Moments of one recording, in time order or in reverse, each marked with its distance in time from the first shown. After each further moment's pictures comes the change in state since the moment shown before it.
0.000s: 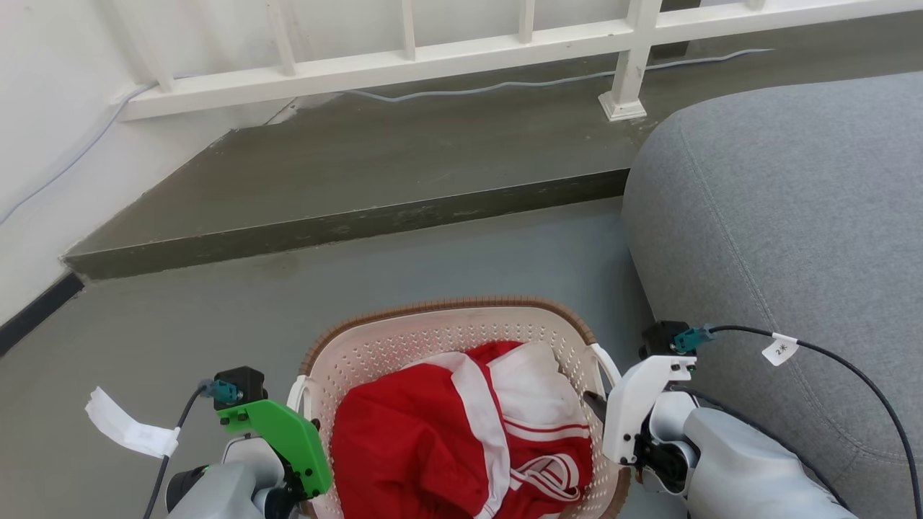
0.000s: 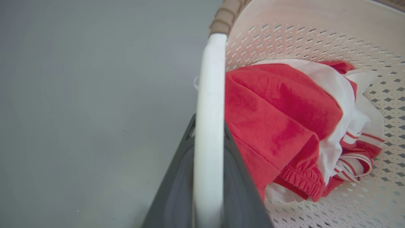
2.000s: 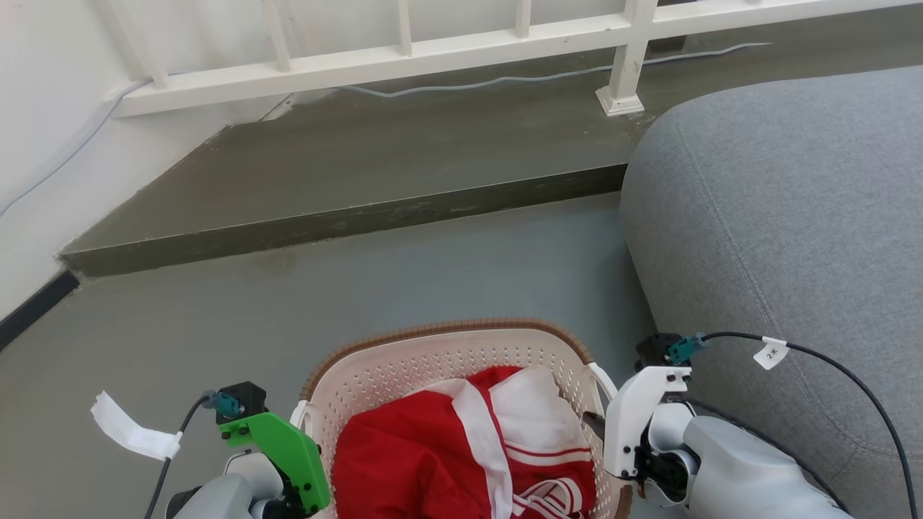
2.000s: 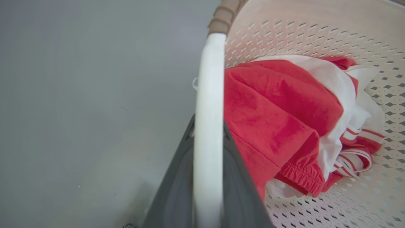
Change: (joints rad) left arm 0.019 0.007 -0.035 0.007 -0.051 0.000 0.083; right arm 0.003 -0.005 0.086 0.001 0.073 0.000 0.053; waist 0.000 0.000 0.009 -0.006
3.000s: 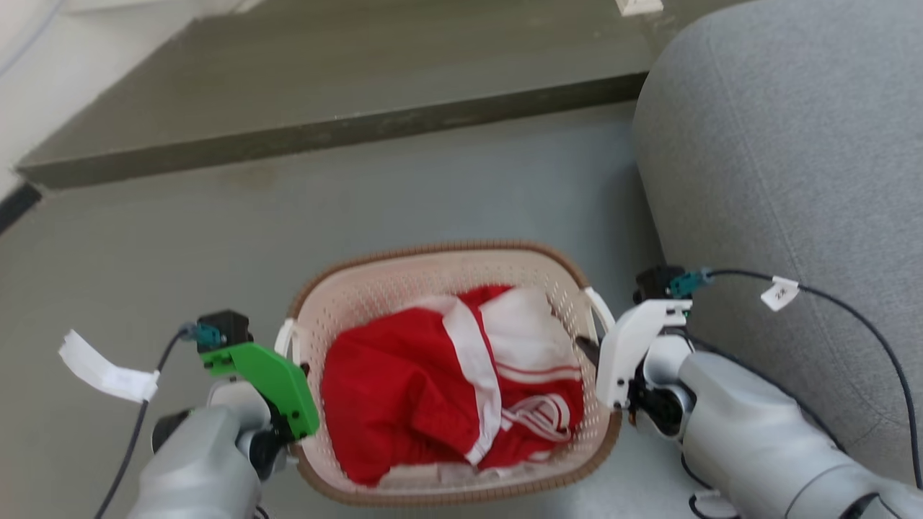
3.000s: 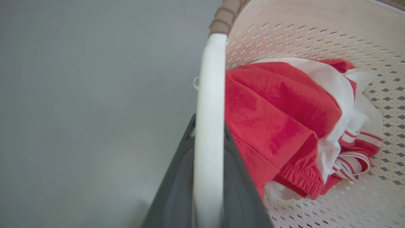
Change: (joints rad) left arm -0.112 0.018 0.004 -0.021 -0.001 0.000 -0.042; right arm -0.116 -0.001 0.004 0.000 0.010 -0.003 -0.044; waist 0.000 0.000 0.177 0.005
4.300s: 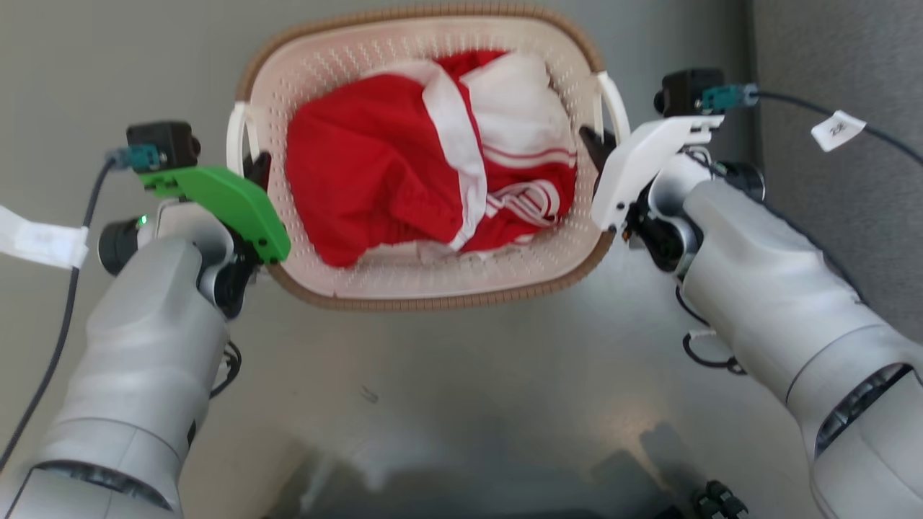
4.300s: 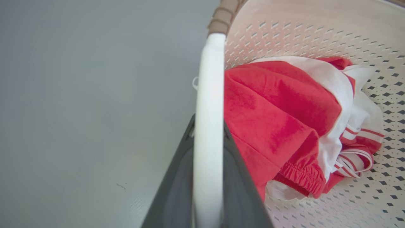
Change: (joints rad) left arm -0.320 0.050 0.006 -0.093 0.038 0.000 -0.142; right arm -0.359 -0.006 -0.030 0.004 -0.033 -0.053 -0.146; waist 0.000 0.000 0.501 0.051
